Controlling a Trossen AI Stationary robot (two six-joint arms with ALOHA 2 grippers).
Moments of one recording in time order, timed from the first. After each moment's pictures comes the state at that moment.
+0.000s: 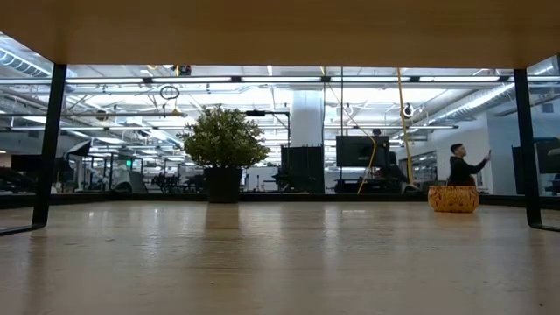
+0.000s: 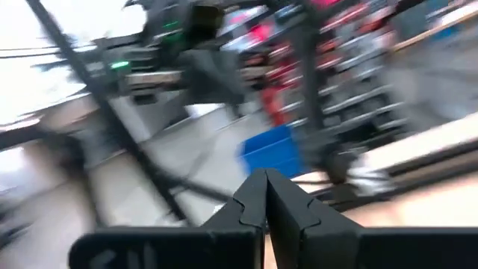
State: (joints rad) left arm -0.89 1.20 1.43 -1.56 -1.10 -1.75; right arm 0.02 1.68 1.19 0.59 -0.13 0.50
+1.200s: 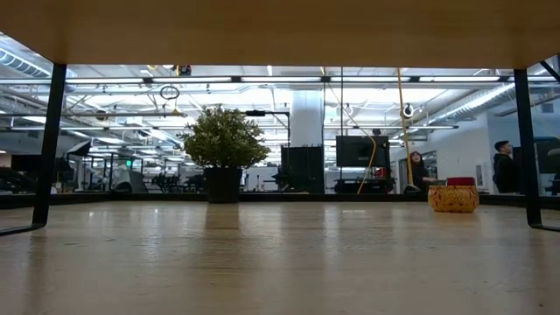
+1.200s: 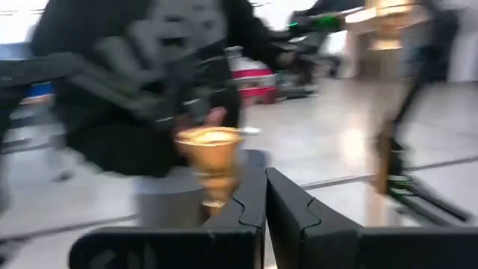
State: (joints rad) left arm -0.89 1.20 1.43 -1.51 -0.96 -1.85; right arm 0.12 1.98 1.39 0.90 -1.24 0.33
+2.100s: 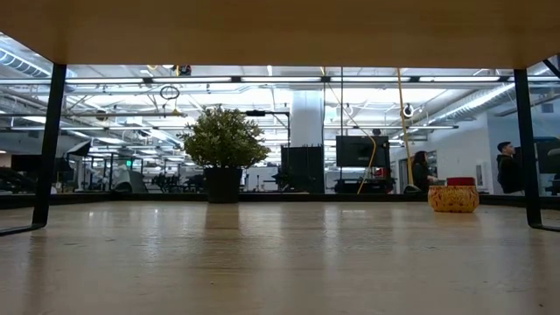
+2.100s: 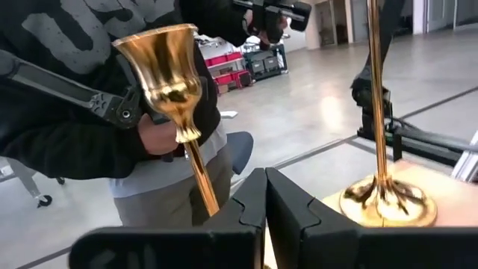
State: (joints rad) left arm -0.89 1.20 1.43 -1.49 -1.00 -1.86; right arm 0.20 1.98 1.26 0.82 -1.04 0.28
